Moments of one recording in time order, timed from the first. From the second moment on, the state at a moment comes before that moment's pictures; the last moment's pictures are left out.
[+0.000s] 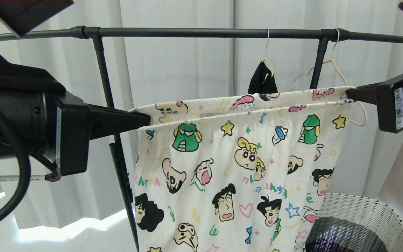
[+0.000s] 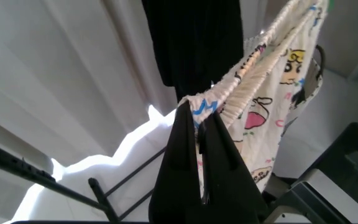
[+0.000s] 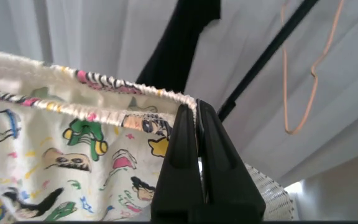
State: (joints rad) left arm -0.74 1.28 -1.33 0.46 0.01 0.01; right arm 0.93 1.35 -1.45 0.46 -0.63 0.01
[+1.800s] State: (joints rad) left arm -0.76 1.41 -1.35 0.32 -0.05 0.04; right arm 1.16 1.02 -1.19 0.68 -0.32 -0.01
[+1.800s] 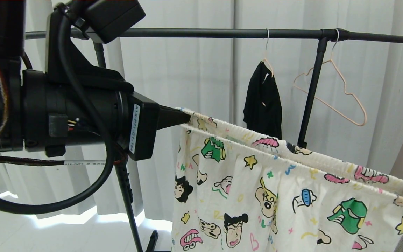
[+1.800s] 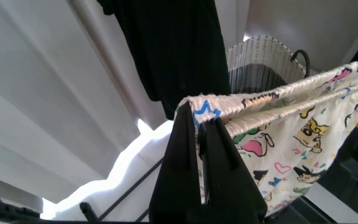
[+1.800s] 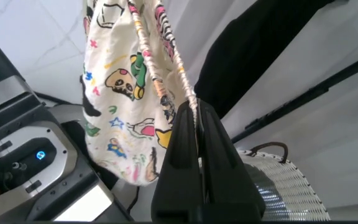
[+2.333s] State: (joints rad) left arm -0.77 1.27 -1.23 0.33 -0.11 -0.03; right arm 1.03 1.05 -1.15 0.39 -0.32 -0.03
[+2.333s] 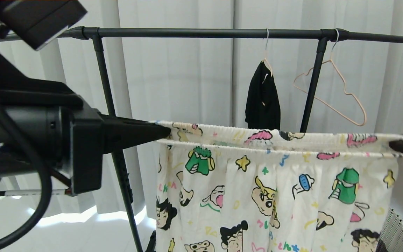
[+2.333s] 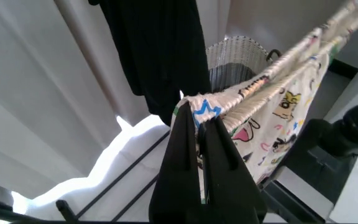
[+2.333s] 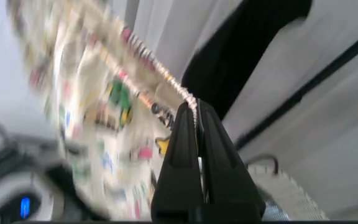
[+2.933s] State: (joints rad) left arm -1.05 1.08 -1.10 0.33 0.07 -0.02; right arm 1.00 1.32 -1.14 -0.05 -0.28 -0.07
